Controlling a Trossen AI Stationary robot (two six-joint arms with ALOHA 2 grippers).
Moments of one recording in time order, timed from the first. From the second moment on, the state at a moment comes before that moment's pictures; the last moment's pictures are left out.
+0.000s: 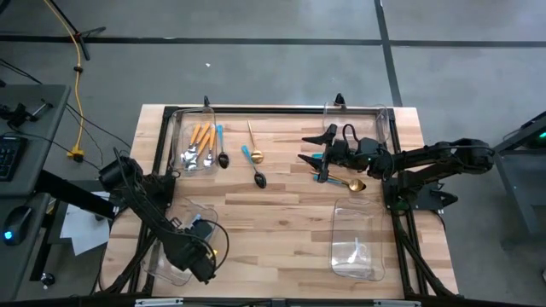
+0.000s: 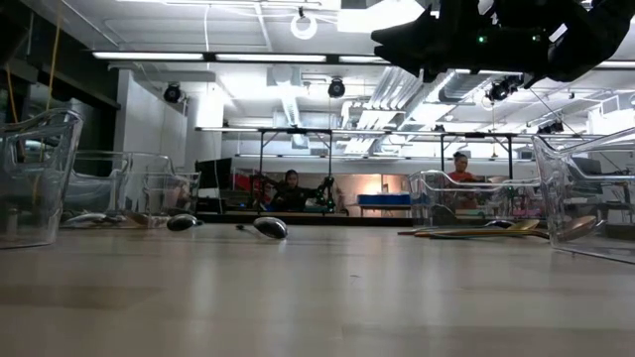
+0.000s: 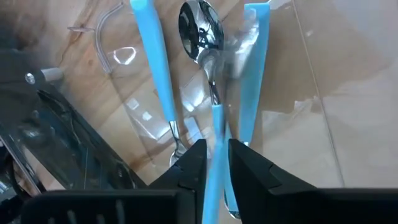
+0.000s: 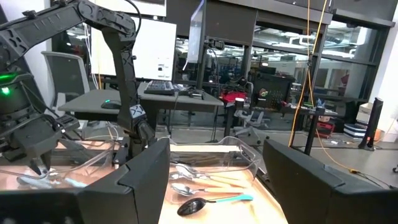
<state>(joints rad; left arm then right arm) -0.84 1.78 1.19 -1.26 0.02 -1.63 -0.16 1.26 0.44 1.01 0.02 -0.14</state>
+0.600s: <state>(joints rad) -0.81 1.73 1.19 -1.26 0.23 -1.44 -0.16 1.26 0.44 1.01 0.02 -0.14</state>
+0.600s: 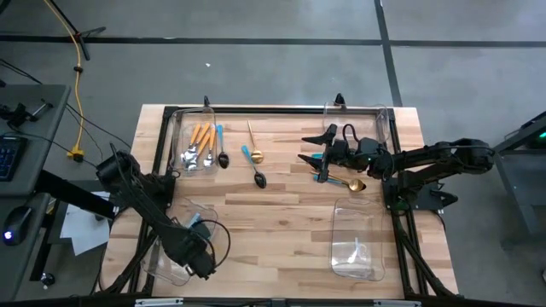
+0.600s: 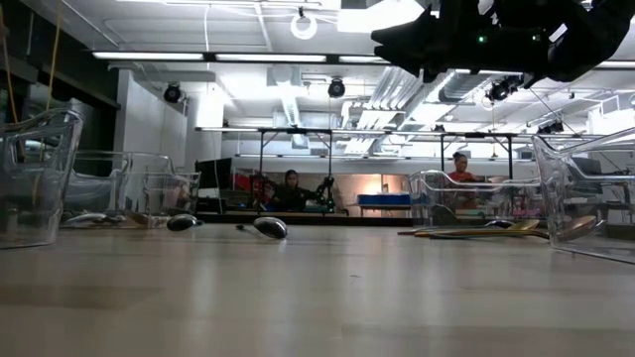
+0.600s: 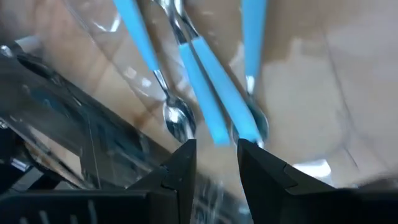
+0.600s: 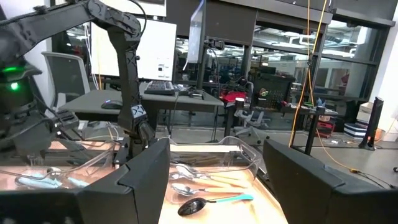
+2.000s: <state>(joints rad) -0.37 0.96 0.63 0.04 -0.23 -0.10 -0.16 1.26 0.44 0.97 0.02 -0.13</state>
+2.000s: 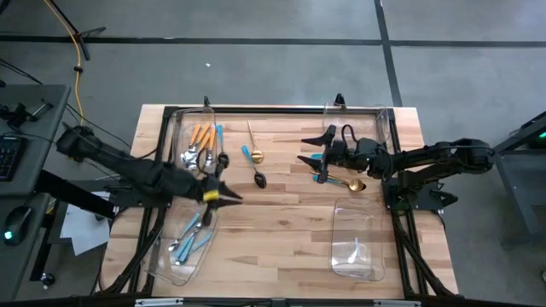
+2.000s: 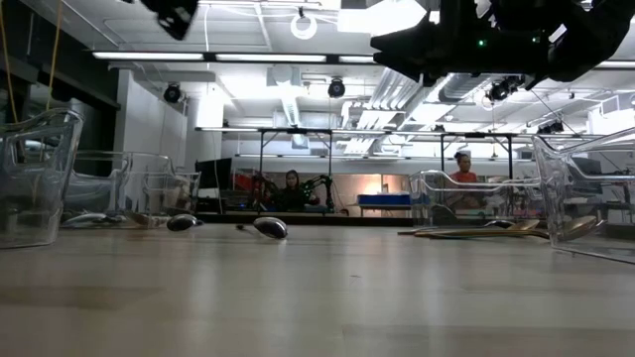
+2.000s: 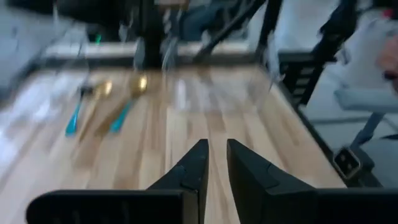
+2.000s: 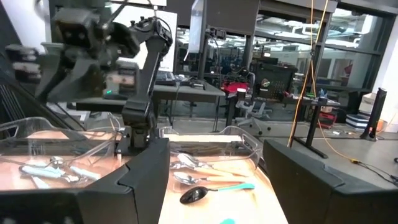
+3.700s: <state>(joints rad) 0.02 0.96 0.45 0.48 -0.04 0.21 -0.16 1.26 0.44 0.86 0.02 -0.06</state>
